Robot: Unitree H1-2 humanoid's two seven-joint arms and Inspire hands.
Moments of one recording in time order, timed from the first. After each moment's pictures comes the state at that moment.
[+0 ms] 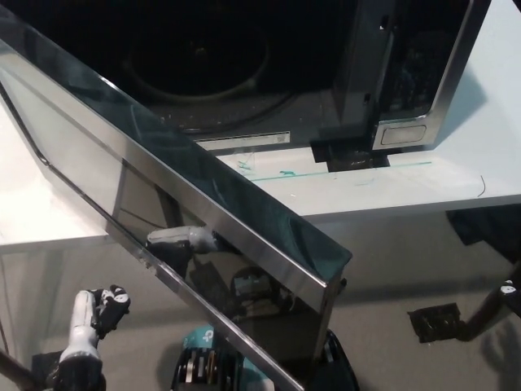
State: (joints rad) left_arm -0.34 0.18 0.04 0.79 0.12 -0.10 0.29; right_arm -0.41 -0.23 -0.31 0.96 0.10 -0.13 -0.12
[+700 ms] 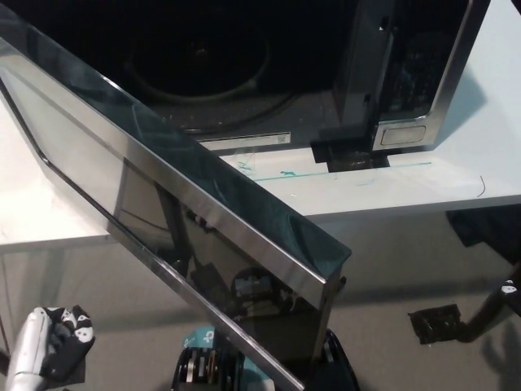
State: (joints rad) left_arm 0.10 0.35 -0.04 -0.14 0.29 0.11 0.19; right_arm -0.41 -0.24 -0.31 0.96 0.13 -0.13 -0.11
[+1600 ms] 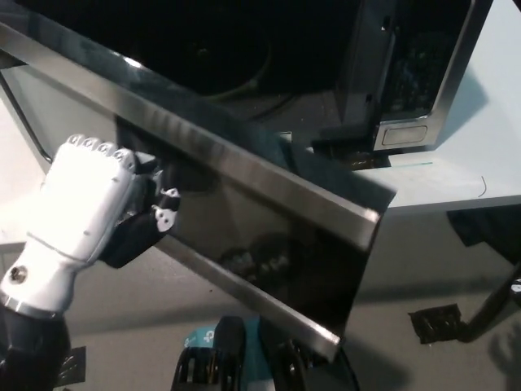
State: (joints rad) left_arm -0.36 0.44 -0.20 -0.59 0.78 0.06 -0.10; right_arm -0.41 -0.25 -0.32 0.96 0.14 -0.15 -0.14
